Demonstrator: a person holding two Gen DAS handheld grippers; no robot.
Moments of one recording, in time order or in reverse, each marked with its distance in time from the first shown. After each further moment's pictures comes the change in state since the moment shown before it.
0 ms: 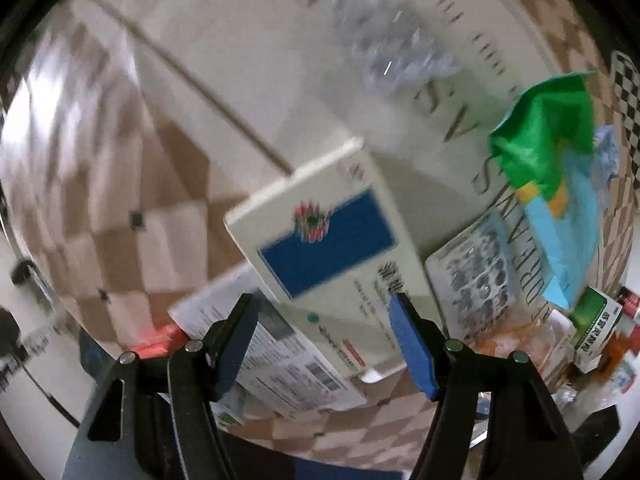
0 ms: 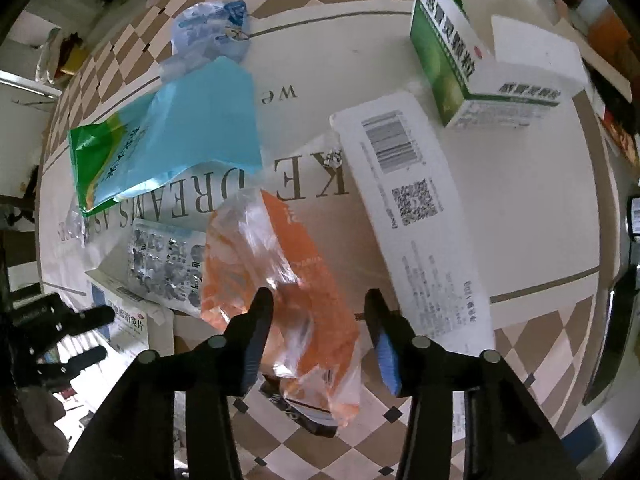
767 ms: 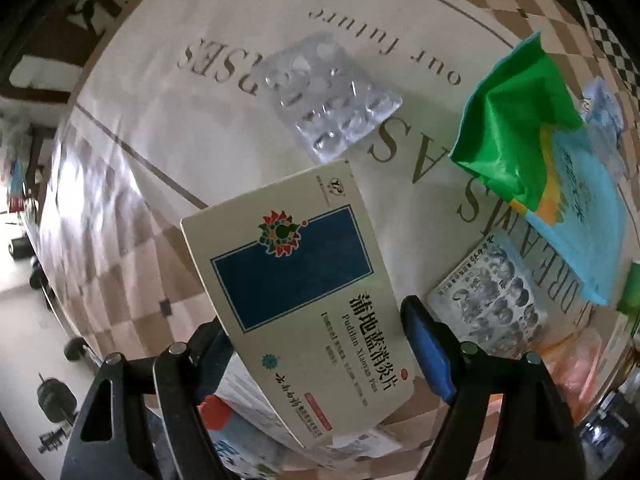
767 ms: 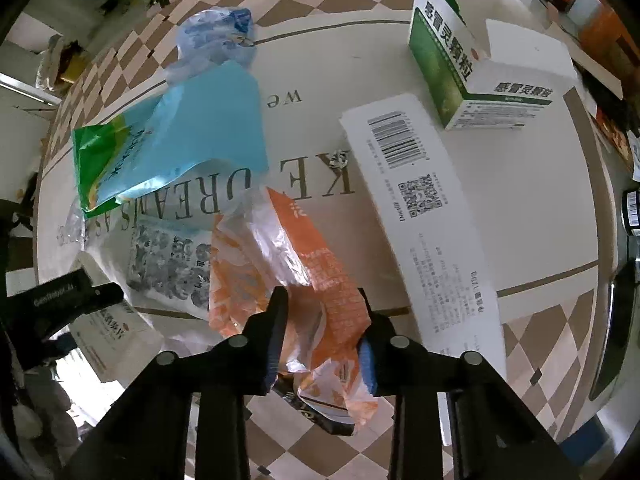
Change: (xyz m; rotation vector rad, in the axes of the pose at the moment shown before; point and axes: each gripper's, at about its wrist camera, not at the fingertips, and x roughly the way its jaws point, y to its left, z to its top) left arm 0.051 -0.166 0.034 0.241 -0.245 0.241; right arm -0.006 0.014 -0.023 0.000 -0.072 -0.019
